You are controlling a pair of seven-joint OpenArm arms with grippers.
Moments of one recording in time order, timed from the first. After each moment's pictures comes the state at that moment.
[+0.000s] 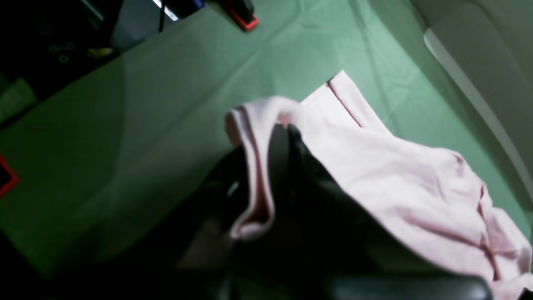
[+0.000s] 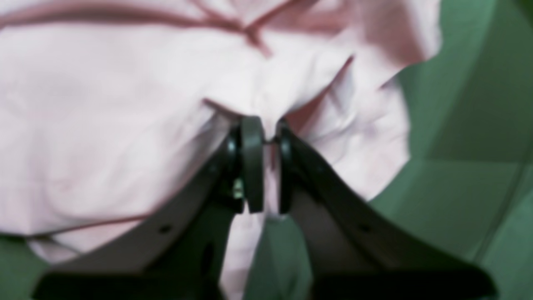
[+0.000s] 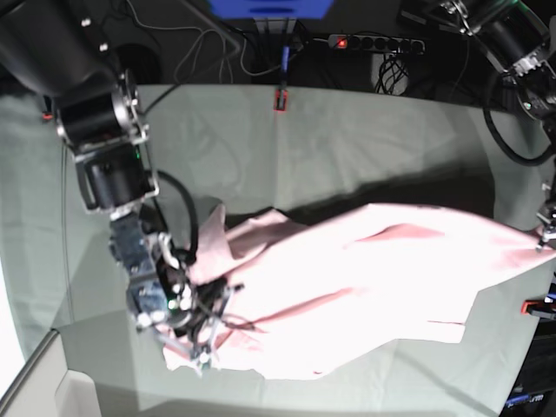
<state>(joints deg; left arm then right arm) 0.1 -11.7 -43.1 95.7 -32.1 0.3 45.8 31.4 3.9 -14.4 56.2 -1.1 10.1 -43.5</state>
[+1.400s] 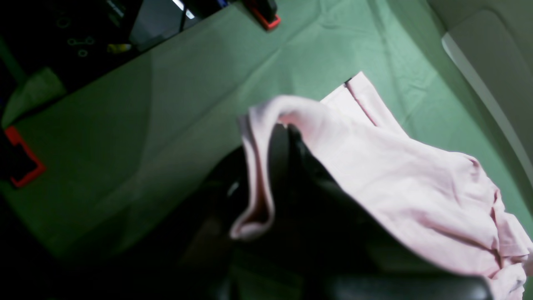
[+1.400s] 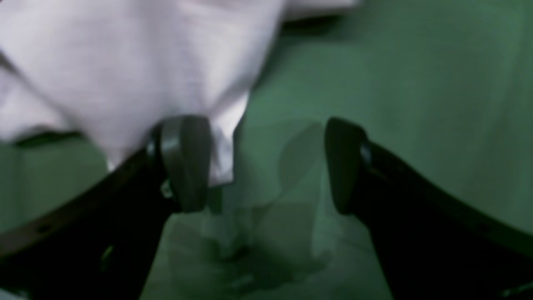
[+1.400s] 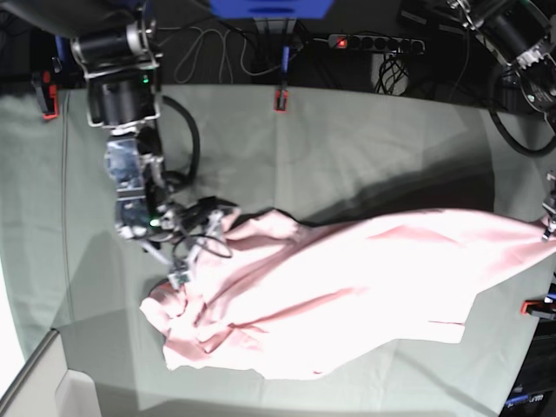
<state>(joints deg) 1.6 -12.0 -44.0 95.3 -32.3 0.2 45.6 12.0 0.6 -2.3 65.4 -1.4 12.1 -48.5</state>
